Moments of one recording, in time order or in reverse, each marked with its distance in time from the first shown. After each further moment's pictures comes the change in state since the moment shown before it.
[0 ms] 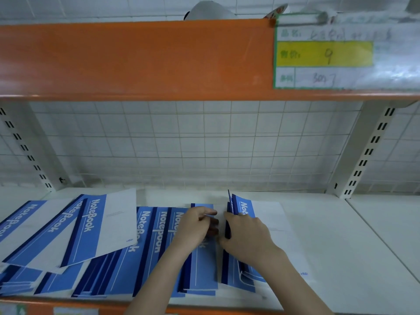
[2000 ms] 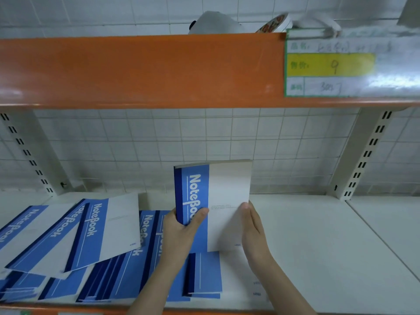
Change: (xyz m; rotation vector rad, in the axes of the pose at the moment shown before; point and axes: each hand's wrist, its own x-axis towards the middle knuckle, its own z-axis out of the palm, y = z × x) left_hand -0.027 0.000 -0.018 -0.373 0.335 0.359; right_hand 0.005 0.002 0.031 1.337 0.381 0.024
